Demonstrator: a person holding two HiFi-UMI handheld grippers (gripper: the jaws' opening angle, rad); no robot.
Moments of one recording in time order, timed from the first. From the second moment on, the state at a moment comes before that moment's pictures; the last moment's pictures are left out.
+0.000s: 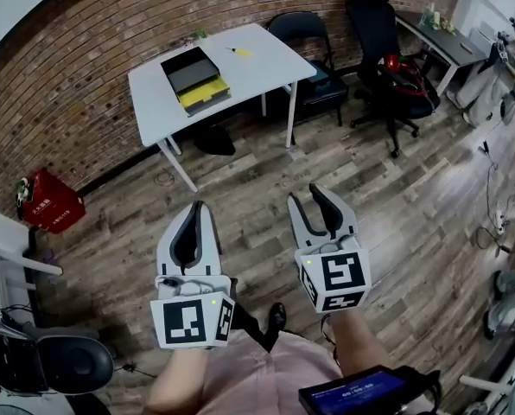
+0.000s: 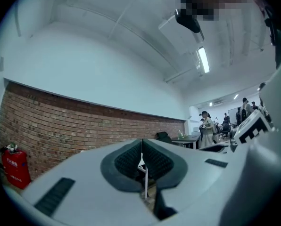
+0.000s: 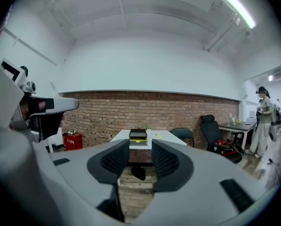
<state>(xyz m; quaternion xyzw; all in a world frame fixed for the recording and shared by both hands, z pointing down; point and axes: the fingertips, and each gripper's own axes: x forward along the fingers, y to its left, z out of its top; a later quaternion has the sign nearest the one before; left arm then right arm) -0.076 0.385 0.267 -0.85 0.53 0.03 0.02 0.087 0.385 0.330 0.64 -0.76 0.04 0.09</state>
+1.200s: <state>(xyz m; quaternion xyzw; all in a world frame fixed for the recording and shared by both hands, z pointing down) -0.107 0.049 0.267 -0.85 0.52 0.04 0.02 0.052 0.060 0.326 0.64 -0.76 0.02 0.11</state>
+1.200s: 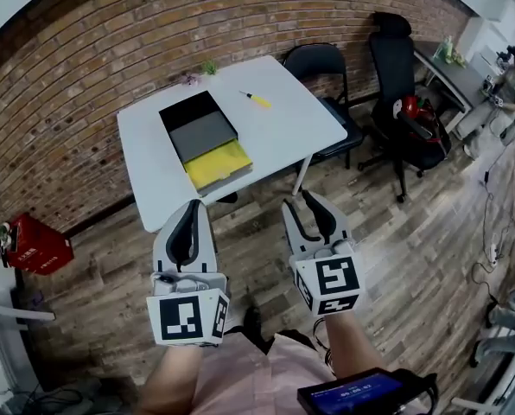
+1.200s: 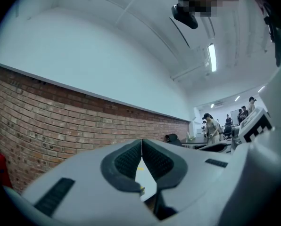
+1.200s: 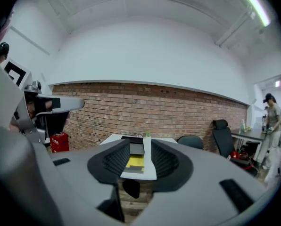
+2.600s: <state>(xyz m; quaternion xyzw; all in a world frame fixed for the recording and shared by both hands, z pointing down) 0.005 -0.196 0.311 -0.81 0.59 -0.02 0.00 0.183 -0.221 0.373 0.57 -0.81 0.05 0.14</state>
